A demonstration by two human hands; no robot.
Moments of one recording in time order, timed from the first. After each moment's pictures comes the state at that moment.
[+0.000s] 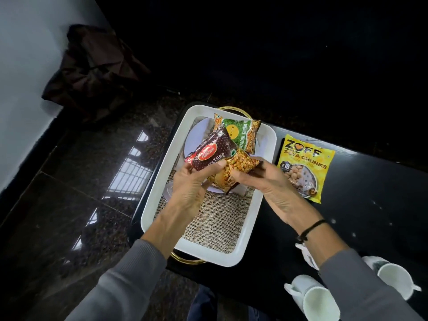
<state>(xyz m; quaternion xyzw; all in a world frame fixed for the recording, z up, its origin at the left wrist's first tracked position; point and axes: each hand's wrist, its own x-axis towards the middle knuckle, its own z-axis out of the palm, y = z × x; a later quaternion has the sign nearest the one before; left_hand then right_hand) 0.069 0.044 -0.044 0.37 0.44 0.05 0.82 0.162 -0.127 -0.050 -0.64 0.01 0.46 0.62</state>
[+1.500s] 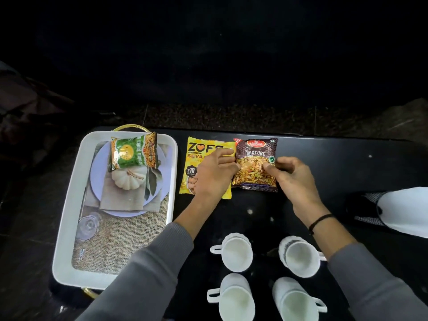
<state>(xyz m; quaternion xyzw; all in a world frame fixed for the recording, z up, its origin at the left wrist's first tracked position) 0.217 -0.171 -0.063 0.74 0.30 -0.13 0.59 0.246 -0.353 -0.091 -0.79 0.21 0.21 0.53</state>
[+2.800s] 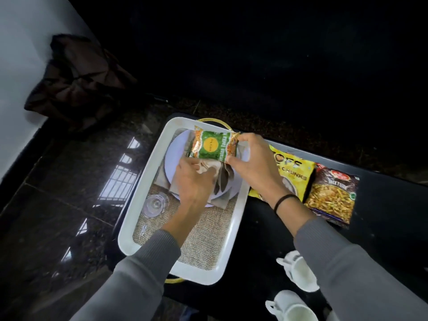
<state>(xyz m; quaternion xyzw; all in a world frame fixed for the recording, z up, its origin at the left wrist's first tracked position) 0.133 0.011 -0.059 0.72 0.51 0.00 0.48 0.225 -0.104 -0.042 -0.90 -0.16 0.21 0.35</state>
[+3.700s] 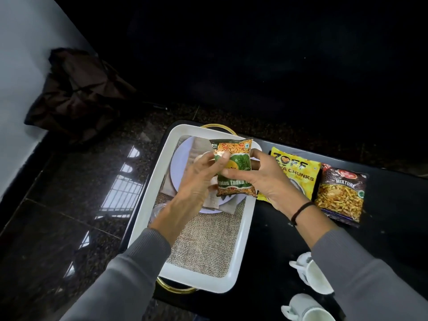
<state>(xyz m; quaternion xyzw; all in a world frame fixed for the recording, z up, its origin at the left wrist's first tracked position) 0.135 0.040 -0.054 0.53 0.34 -0.09 0.77 0.217 -0.116 -0.047 -0.73 -0.03 0.39 0.56</state>
